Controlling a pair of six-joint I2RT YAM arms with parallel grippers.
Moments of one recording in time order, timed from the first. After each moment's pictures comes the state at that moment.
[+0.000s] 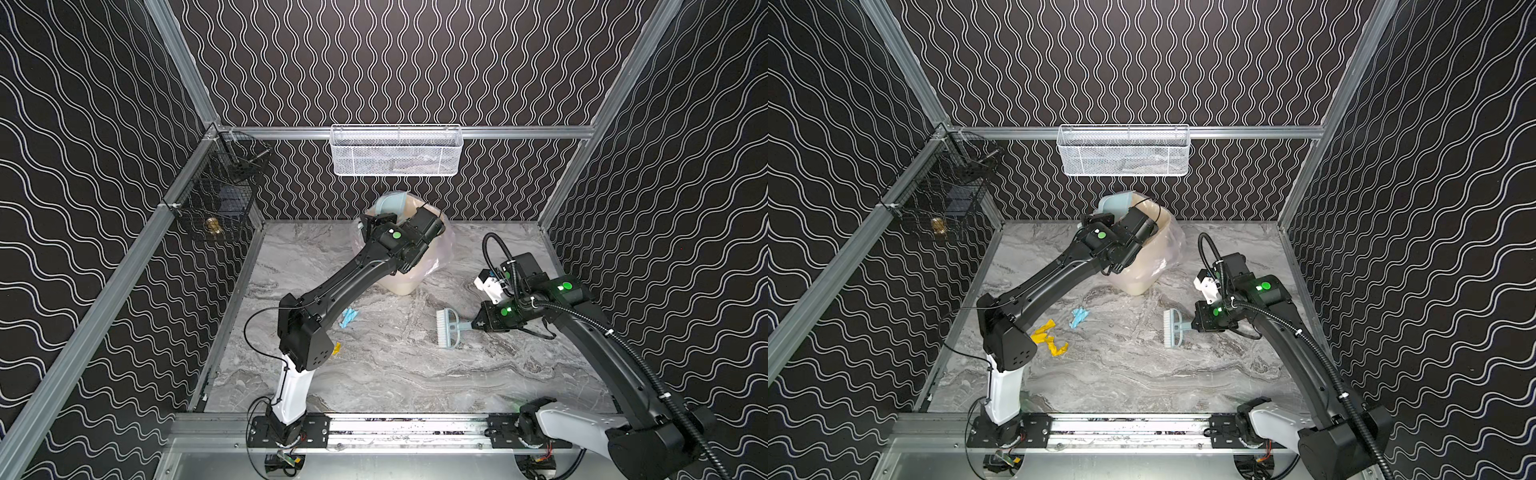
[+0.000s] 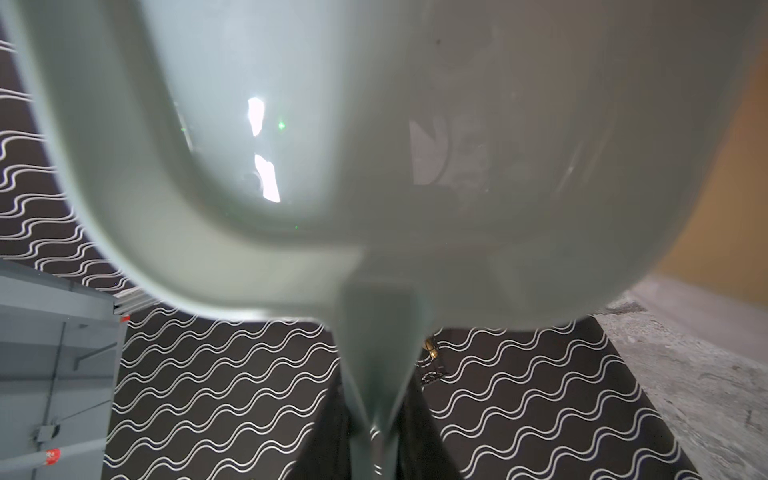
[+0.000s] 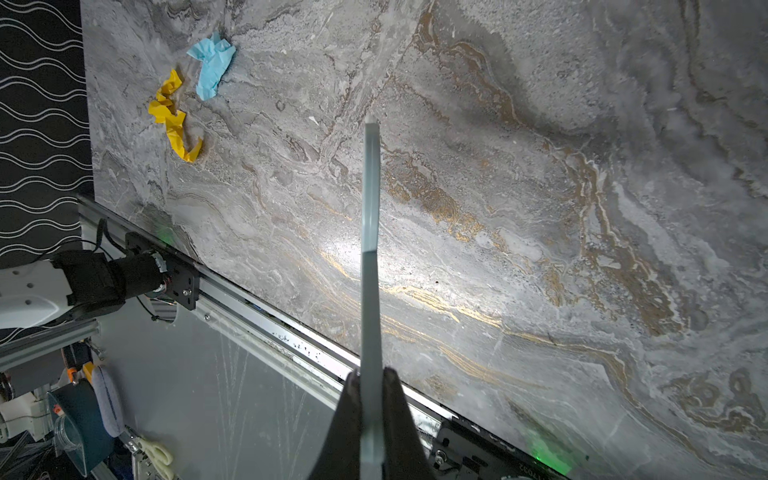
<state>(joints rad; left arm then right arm) -0.79 2.00 2.12 -1.09 -1.37 0.88 0.36 1.18 1.19 -1.24 -0.39 0.21</state>
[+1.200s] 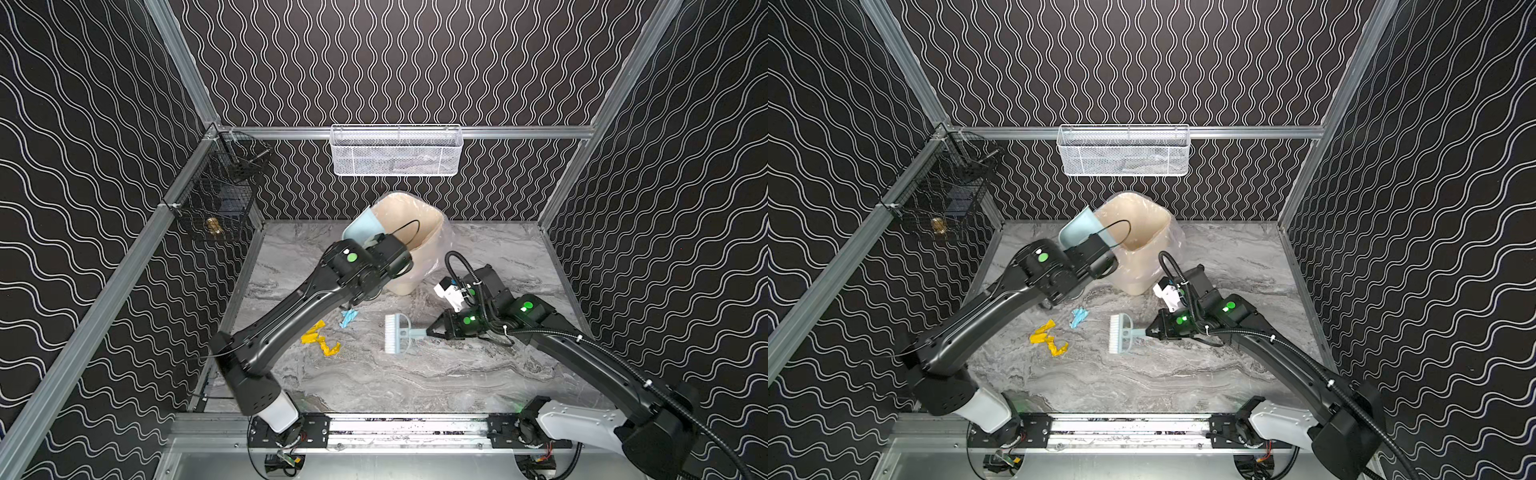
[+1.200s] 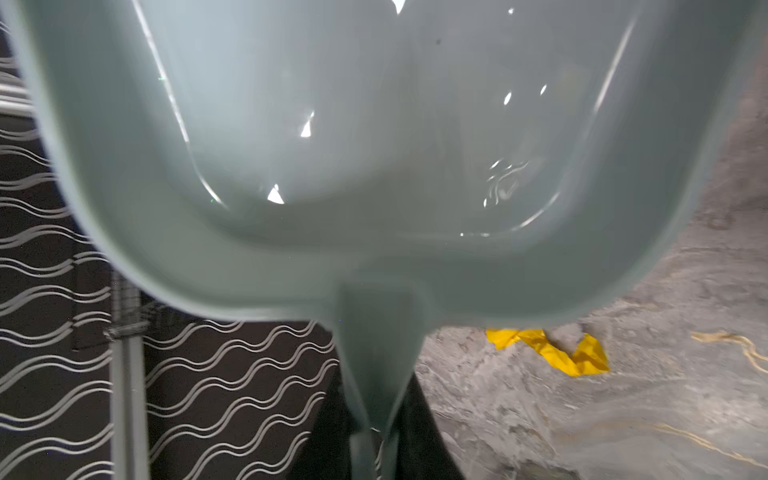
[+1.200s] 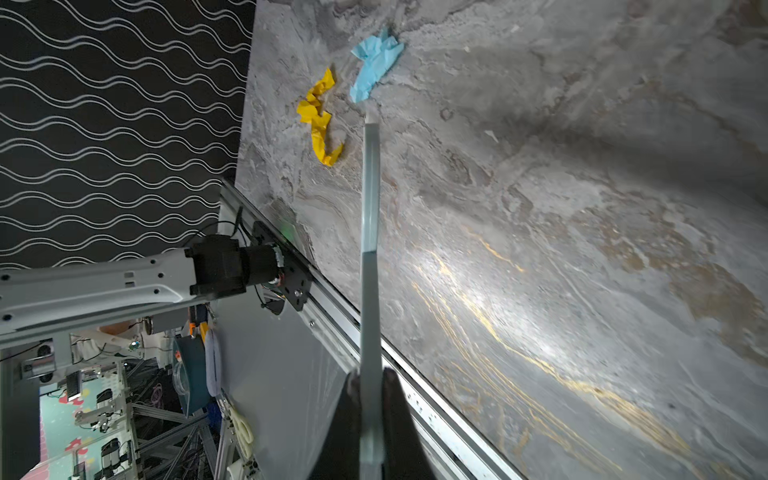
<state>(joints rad) -0.86 1.56 1.80 -1.59 -0.87 -0.13 0.68 1.21 1.01 -0.69 -0.56 0.58</state>
